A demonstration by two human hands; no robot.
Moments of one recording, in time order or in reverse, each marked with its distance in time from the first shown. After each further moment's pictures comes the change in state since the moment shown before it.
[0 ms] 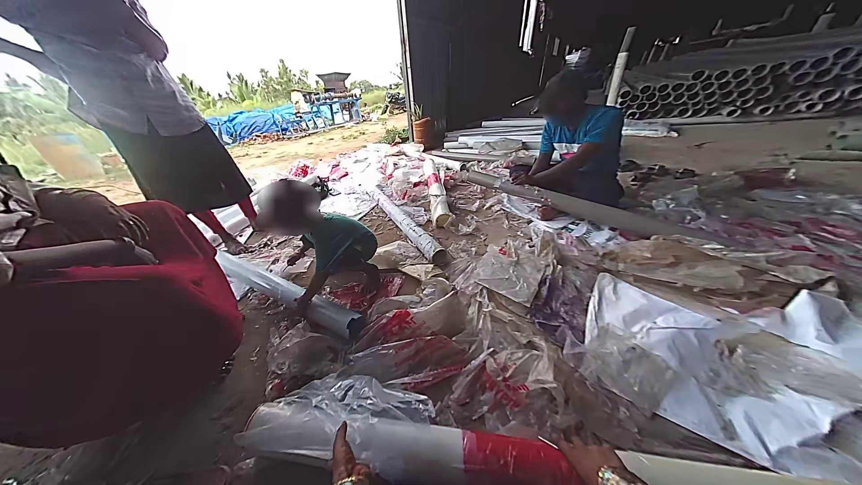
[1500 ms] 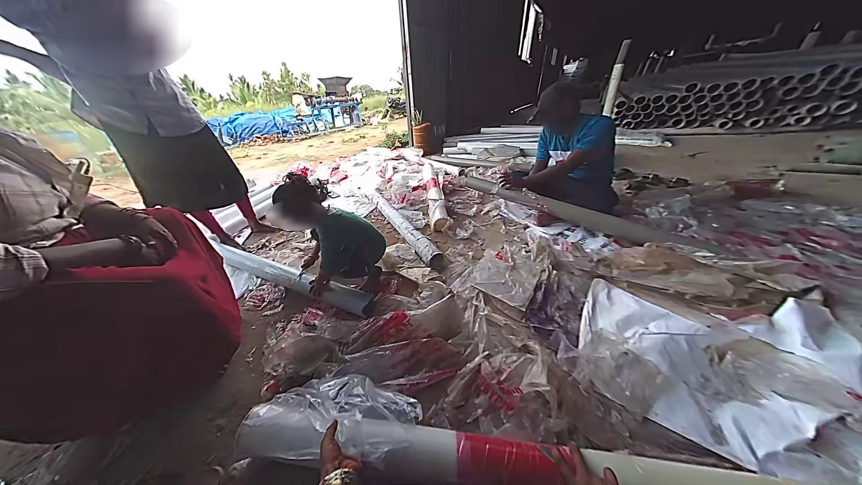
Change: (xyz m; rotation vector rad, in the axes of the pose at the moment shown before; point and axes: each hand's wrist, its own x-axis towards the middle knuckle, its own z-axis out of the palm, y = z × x) left_hand -0.009 0.020 0.007 -0.106 -0.072 -0.086; right_hand 0.092 0.007 0.127 0.123 0.215 0.215
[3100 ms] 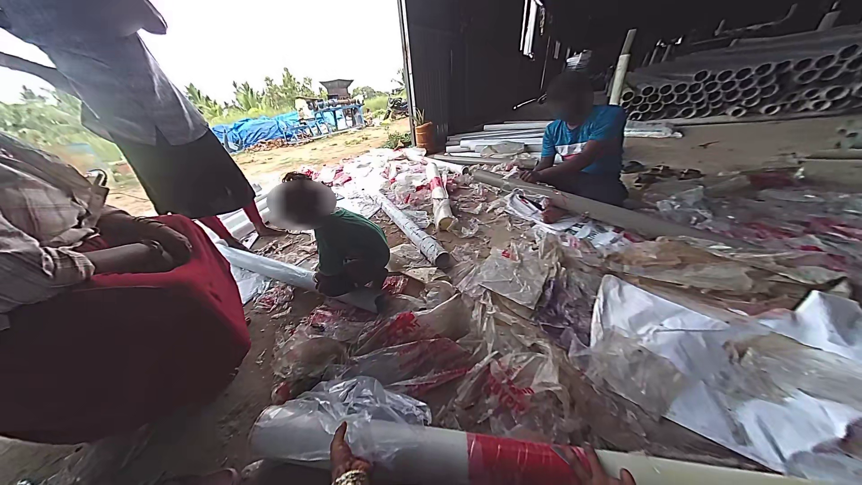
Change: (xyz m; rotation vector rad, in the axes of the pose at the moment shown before) left_hand -0.005 -0.001 0.003 -0.018 0.006 0.027; right_hand -0.008 -0.003 -0.006 0.048 0.018 0.027
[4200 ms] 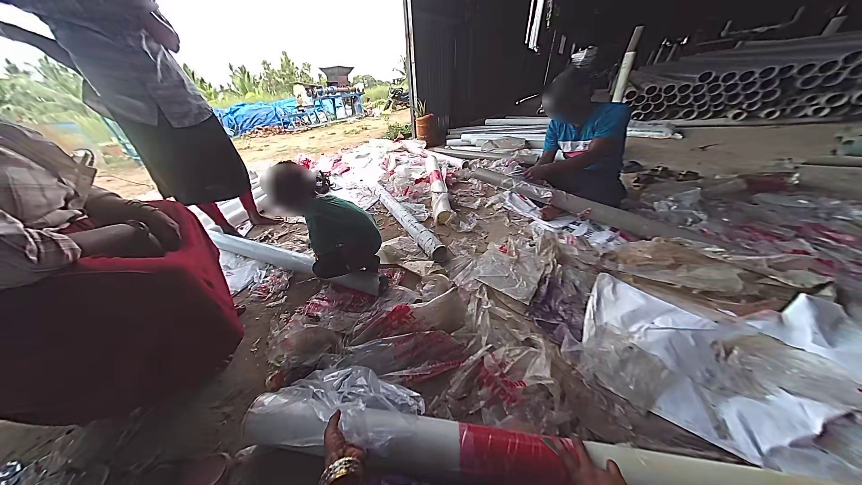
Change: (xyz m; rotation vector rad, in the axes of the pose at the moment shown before) left_hand 0.001 0.004 0.003 -0.002 0.010 -0.034; right_hand -0.001 0.001 0.002 -0.003 0.002 -0.005
